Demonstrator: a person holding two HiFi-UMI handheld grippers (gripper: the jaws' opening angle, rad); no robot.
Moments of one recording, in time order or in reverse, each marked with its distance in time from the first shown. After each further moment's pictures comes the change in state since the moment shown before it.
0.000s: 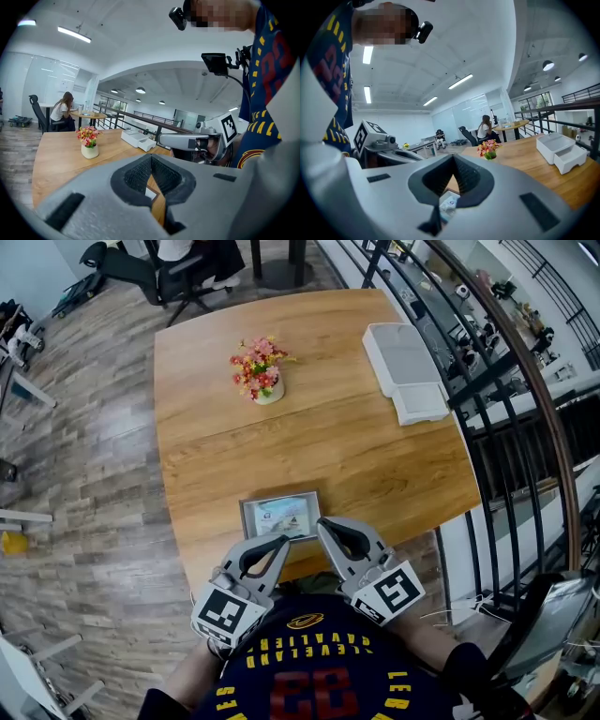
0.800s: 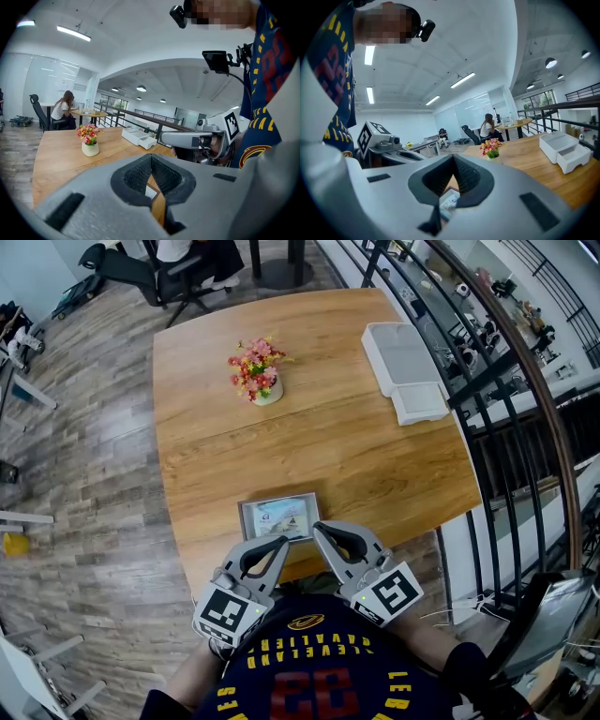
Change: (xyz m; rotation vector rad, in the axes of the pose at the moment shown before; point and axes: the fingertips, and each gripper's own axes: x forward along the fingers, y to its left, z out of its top) left arm 0.005 0.002 -0.005 -0.005 0.028 0.014; right arm 0.000 0.004 -0.003 0.000 0.013 0.035
